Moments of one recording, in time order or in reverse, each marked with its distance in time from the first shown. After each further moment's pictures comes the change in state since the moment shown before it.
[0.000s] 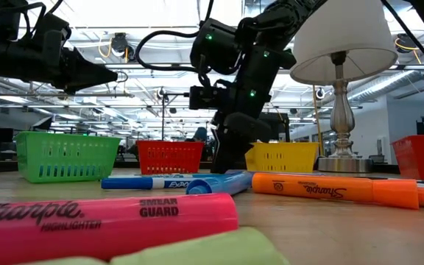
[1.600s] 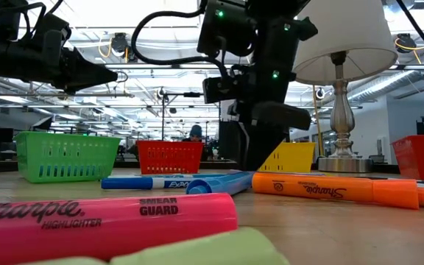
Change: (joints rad) left arm 0.000 0.000 0.000 -0.001 0.001 -0.004; right arm 0.136 -0.040 0.059 -0.284 0.082 0.160
